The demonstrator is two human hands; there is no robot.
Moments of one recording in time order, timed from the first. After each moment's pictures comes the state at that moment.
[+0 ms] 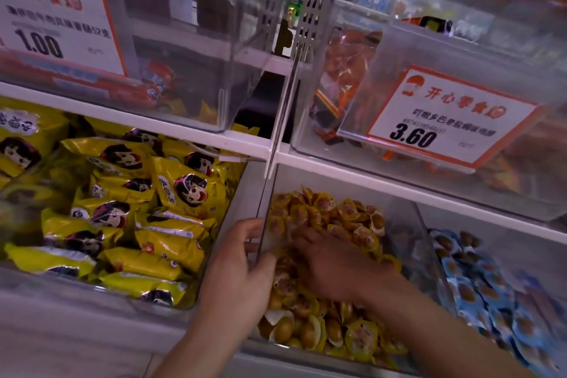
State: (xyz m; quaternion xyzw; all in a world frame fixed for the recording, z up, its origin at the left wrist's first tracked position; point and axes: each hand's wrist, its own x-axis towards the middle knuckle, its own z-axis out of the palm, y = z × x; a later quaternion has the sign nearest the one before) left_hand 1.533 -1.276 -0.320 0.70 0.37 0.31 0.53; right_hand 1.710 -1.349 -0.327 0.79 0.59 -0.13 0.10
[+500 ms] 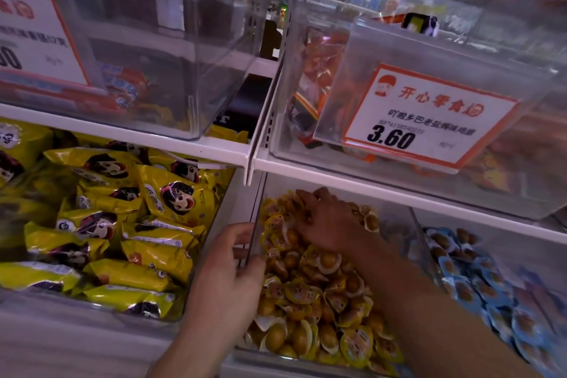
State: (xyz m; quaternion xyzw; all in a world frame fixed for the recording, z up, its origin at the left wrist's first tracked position) left_hand 1.534 -1.272 -0.321 0.71 0.39 0.28 0.52; right_hand 1.770 -1.310 -0.331 0.87 0.48 -0.08 0.00
